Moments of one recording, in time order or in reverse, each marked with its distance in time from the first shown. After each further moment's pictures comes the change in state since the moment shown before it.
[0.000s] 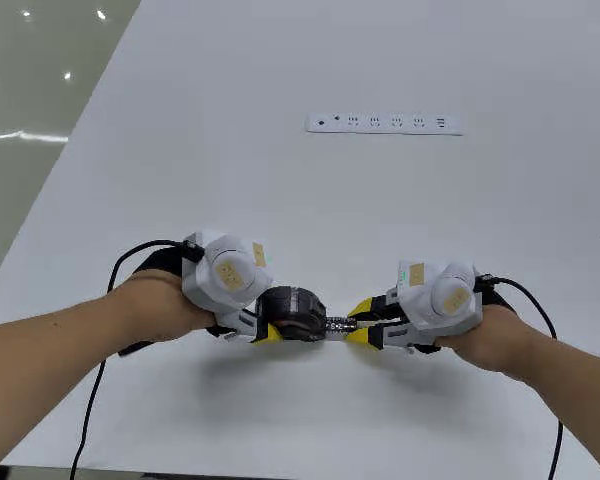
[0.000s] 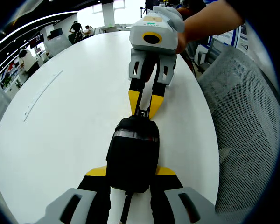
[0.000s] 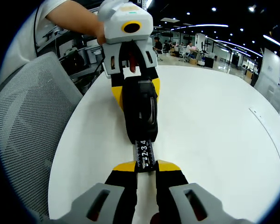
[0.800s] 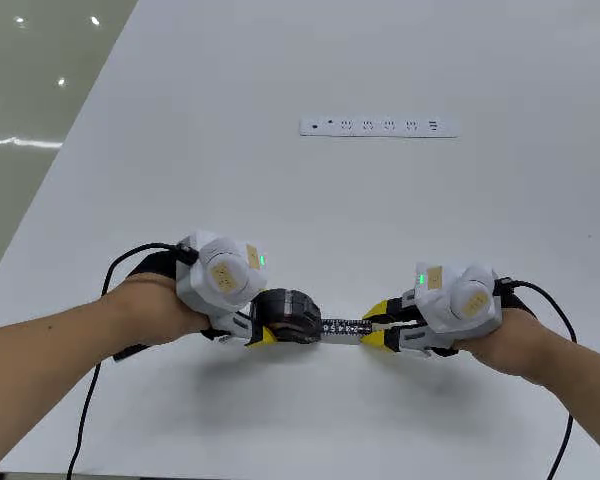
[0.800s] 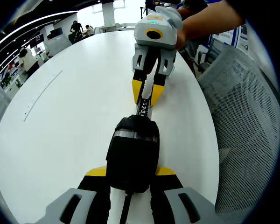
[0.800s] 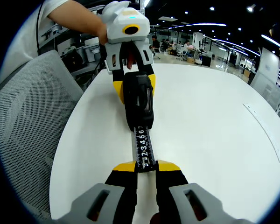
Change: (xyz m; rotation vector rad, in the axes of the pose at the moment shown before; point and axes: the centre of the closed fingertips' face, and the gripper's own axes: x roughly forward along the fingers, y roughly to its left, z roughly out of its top) left arm -0.001 0.000 -0.001 -0.001 0.004 0.001; right arm -0.021 -0.003 -0.015 0.005 0.014 -0.027
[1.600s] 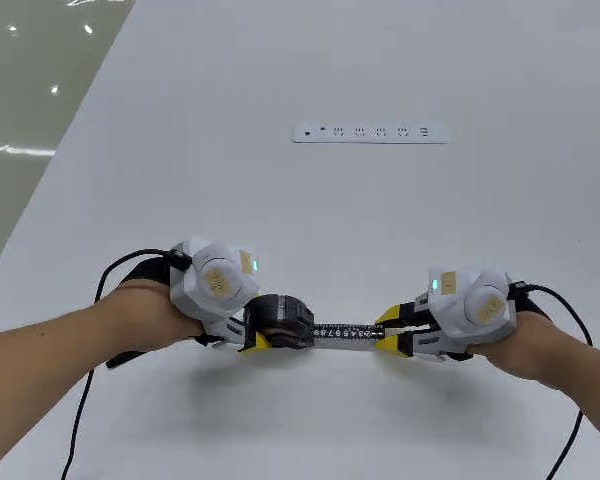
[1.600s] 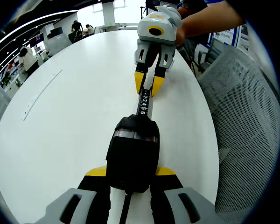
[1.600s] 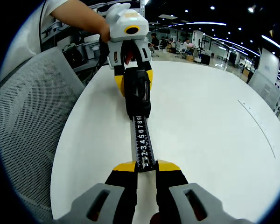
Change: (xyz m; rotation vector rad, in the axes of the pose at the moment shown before) left arm 0.000 0.000 -0.001 -0.003 0.005 -0.003; right arm -0.021 -0.003 -0.016 -0.009 0.029 -0.015
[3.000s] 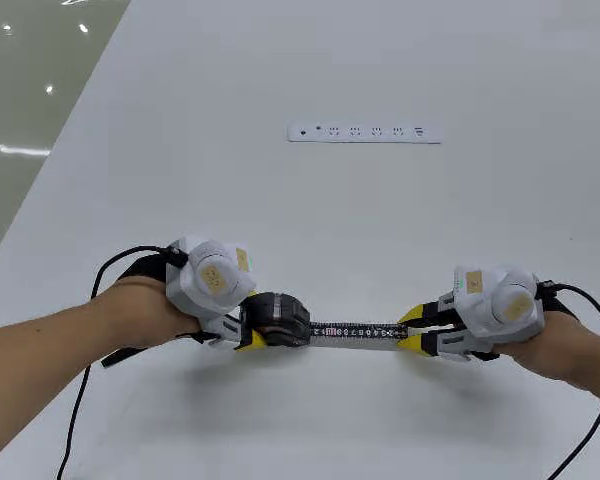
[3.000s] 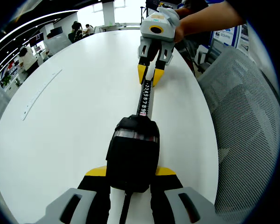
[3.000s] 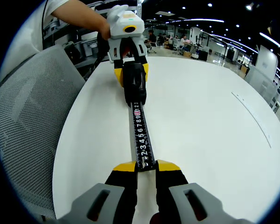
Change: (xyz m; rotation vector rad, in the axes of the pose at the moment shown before) left arm 0.000 0.000 0.000 -0.002 0.000 -0.004; right arm -0.024 -0.004 -0.024 0.018 0.032 -0.019
